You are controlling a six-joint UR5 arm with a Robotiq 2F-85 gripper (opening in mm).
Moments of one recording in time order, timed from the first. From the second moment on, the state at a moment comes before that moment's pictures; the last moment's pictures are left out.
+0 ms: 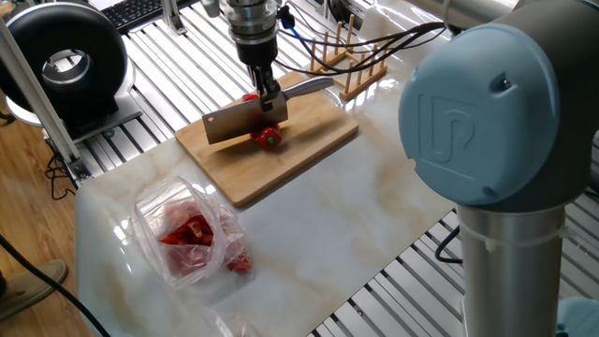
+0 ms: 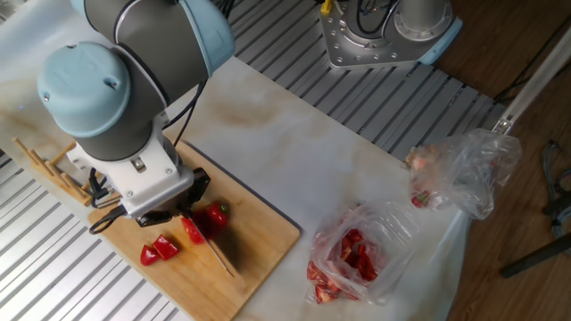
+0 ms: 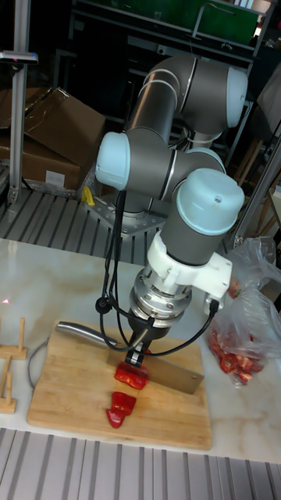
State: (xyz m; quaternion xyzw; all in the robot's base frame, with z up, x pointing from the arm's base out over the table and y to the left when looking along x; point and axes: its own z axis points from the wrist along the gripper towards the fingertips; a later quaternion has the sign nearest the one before) arm 0.665 0.007 0.068 0.61 -0.79 0.01 0.05
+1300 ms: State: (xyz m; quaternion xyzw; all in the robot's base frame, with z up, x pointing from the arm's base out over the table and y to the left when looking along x) arm 0.665 0.016 0.068 0.61 -0.79 0.02 0.05
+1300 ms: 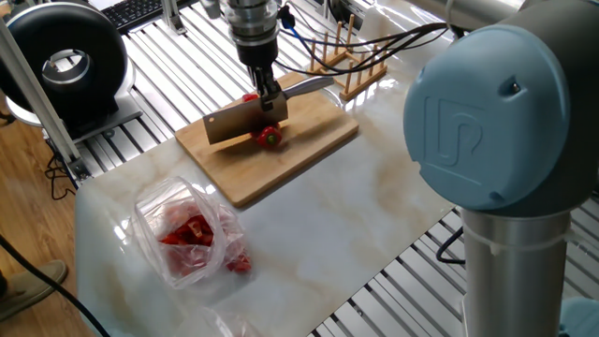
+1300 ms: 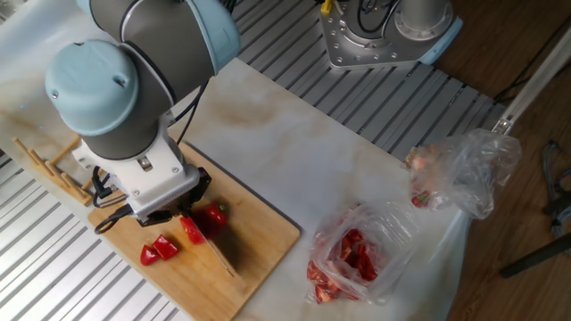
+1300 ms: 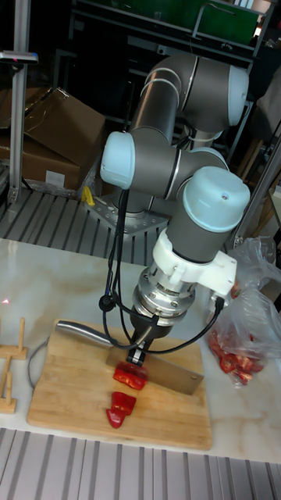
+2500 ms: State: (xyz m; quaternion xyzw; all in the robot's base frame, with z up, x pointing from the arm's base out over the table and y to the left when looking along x) arm 0.665 0.022 0.072 0.62 -0.78 0.00 0.03
